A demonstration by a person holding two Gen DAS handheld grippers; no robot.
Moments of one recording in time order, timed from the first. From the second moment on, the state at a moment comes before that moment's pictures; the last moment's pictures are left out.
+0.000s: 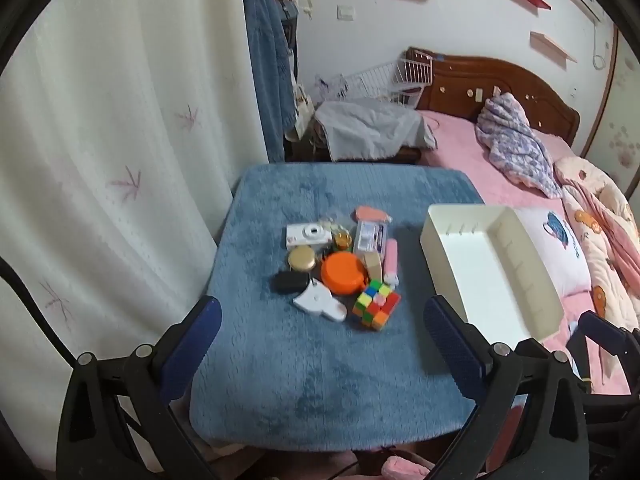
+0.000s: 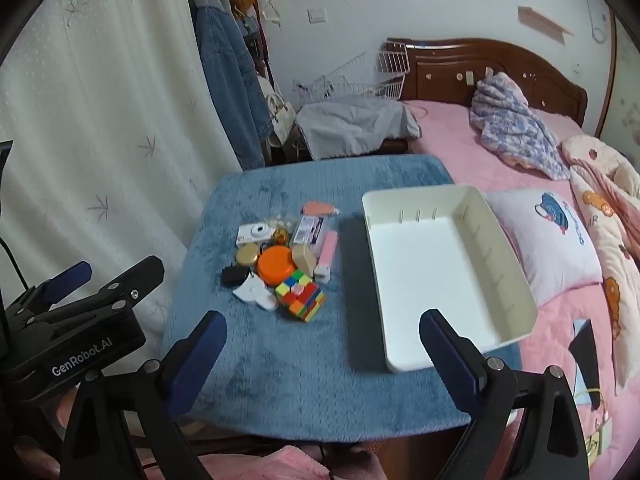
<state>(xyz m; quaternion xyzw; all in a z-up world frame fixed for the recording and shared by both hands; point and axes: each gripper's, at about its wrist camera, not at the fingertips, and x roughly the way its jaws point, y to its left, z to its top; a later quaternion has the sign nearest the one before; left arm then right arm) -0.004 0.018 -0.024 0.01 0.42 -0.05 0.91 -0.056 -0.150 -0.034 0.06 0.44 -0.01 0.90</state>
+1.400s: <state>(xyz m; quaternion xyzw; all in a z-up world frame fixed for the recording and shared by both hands) 0.034 -0.048 -0.058 0.00 0.50 -0.07 0.86 -0.044 -0.251 -0.053 0.13 0.46 -0.04 0.88</state>
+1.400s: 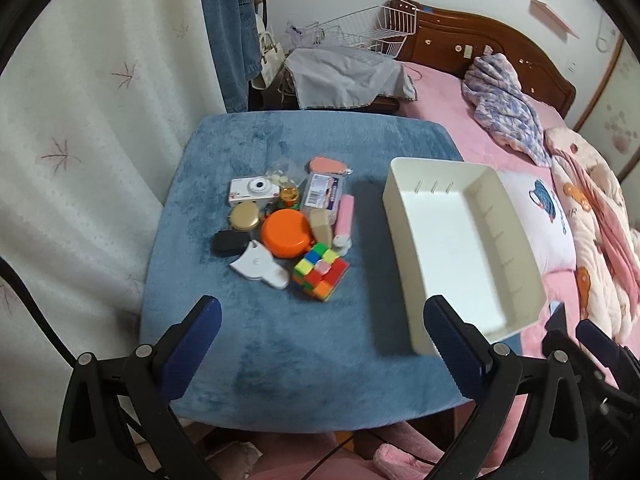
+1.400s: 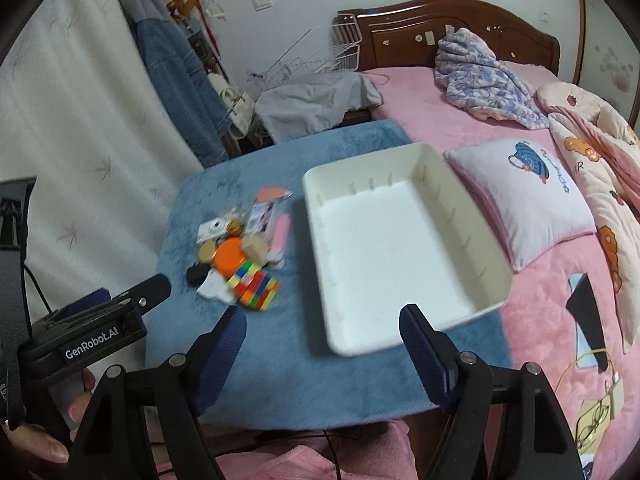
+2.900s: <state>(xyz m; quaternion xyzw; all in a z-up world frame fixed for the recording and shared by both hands) 0.147 -0.041 -0.239 -0.23 0.70 0.17 0.65 0.110 -0.457 -0.236 0.12 0.70 -0.03 0.70</state>
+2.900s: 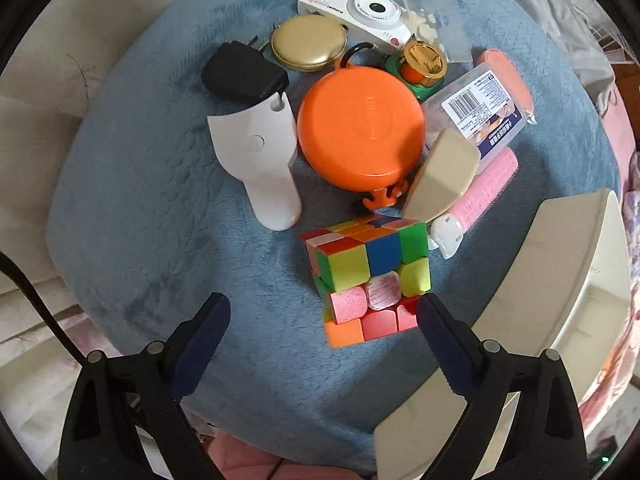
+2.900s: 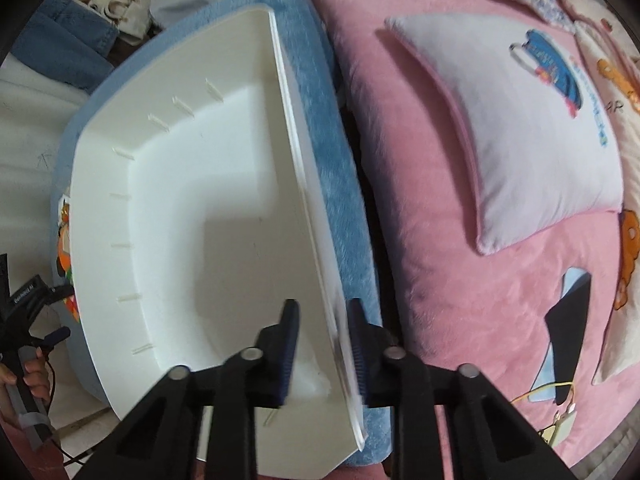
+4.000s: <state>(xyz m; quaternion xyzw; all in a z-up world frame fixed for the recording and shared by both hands) 0.176 -0.014 -0.264 -0.29 0.75 0.10 0.59 0.108 -0.397 -0.246 0.08 0.69 -0.05 0.72</state>
